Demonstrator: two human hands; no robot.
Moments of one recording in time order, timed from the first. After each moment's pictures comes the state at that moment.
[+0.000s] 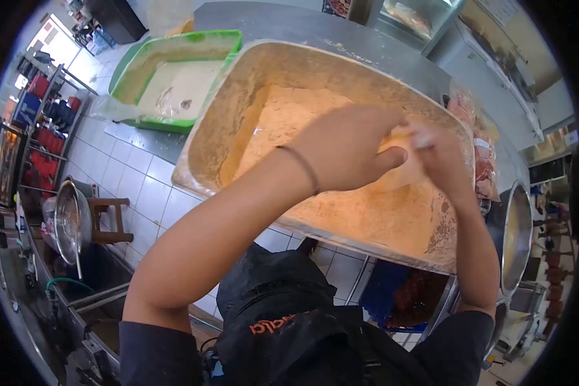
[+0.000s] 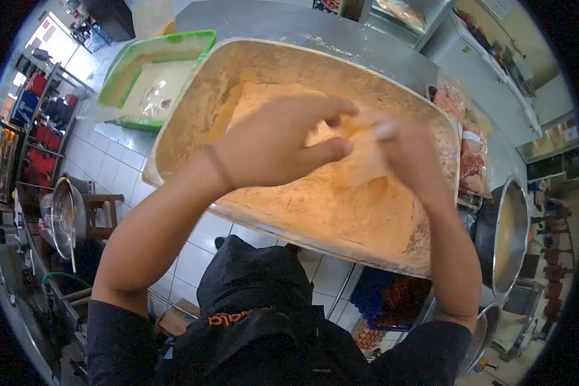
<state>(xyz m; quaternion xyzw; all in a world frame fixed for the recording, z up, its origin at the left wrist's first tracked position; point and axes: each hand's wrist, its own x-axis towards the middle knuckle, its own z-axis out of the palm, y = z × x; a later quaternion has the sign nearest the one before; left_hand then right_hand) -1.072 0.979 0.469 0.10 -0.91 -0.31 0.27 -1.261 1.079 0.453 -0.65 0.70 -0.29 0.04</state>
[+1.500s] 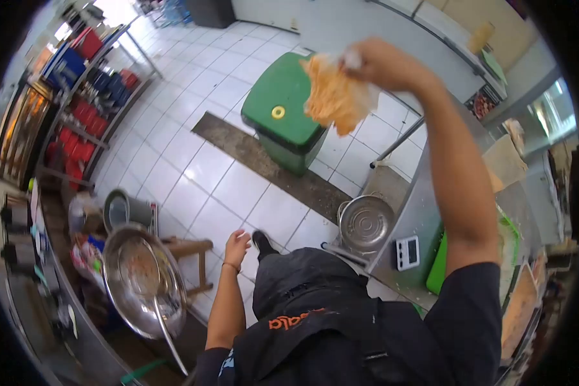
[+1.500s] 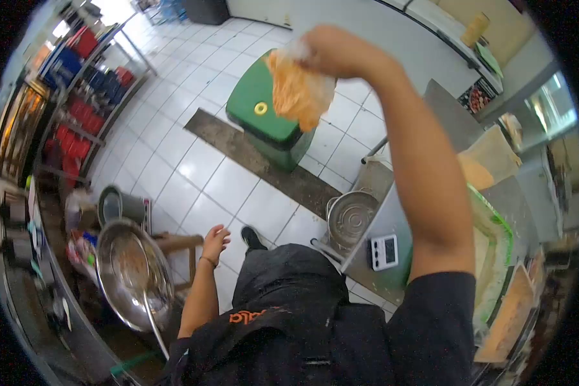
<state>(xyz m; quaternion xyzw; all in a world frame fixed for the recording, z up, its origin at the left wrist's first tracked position) -0.303 0.447 0.136 0.69 -0.31 -0.59 0.29 -0.647 0.251 0.492 -0.86 0.51 -0.08 0.03</state>
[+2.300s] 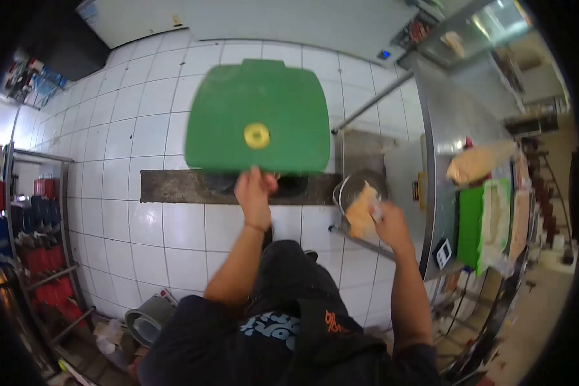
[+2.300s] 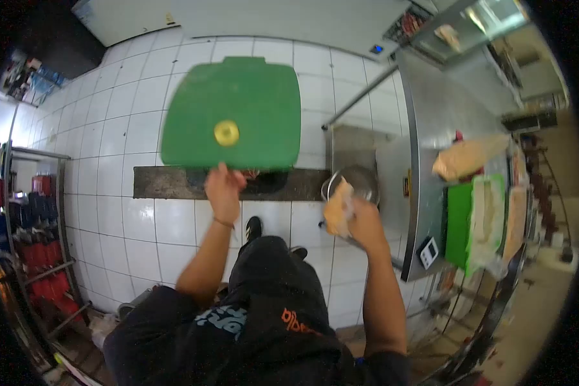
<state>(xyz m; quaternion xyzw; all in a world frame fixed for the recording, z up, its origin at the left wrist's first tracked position) -0.433 0.059 0.223 0.38 -0.30 -0.78 0.40 -0.600 0.292 0.279 -0.44 0.86 -0.22 0.14</state>
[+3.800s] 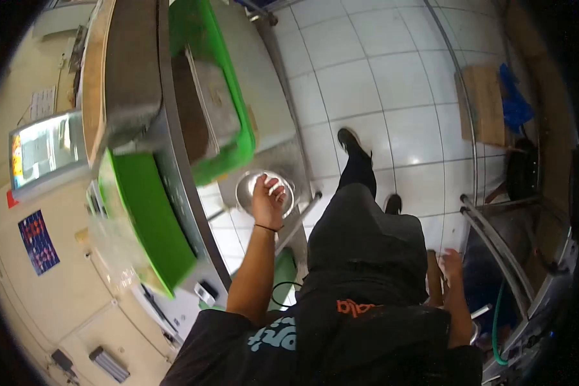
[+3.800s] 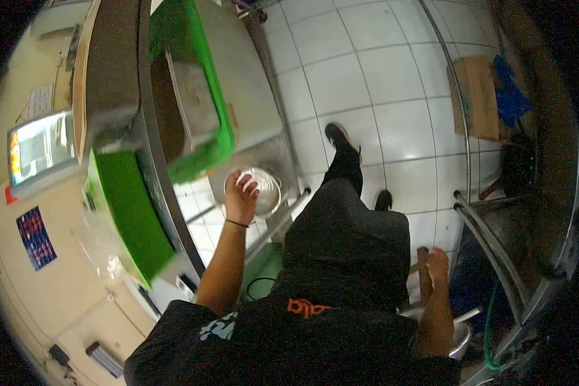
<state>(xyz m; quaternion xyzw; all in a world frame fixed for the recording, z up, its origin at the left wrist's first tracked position) -0.684 0.734 0.136 0.19 -0.64 -0.66 -0.35 -0.092 0.839 -0.046 -0.59 -0.01 0.78 0.21</state>
